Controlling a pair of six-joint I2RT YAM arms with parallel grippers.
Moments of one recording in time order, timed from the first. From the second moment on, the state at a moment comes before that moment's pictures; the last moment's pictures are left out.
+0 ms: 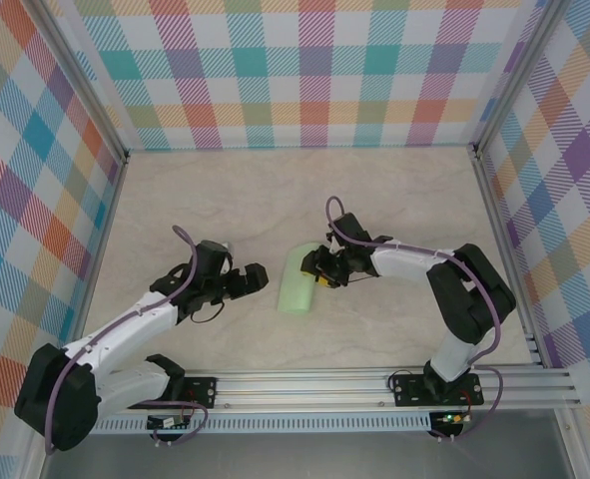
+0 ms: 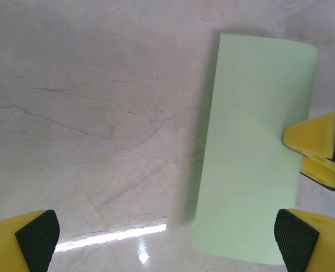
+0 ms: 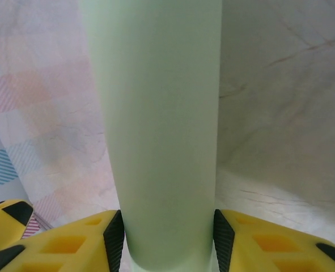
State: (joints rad) left arm -0.51 1.09 0.59 -0.37 0.17 -0.77; right arm 0.61 1.71 0.92 -0.22 -0.48 0.98
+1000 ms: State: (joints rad) left arm -0.57 1.36 0.71 -0.25 0.25 -0.81; right arm 0.59 1.70 0.94 -0.45 -0.29 0.94
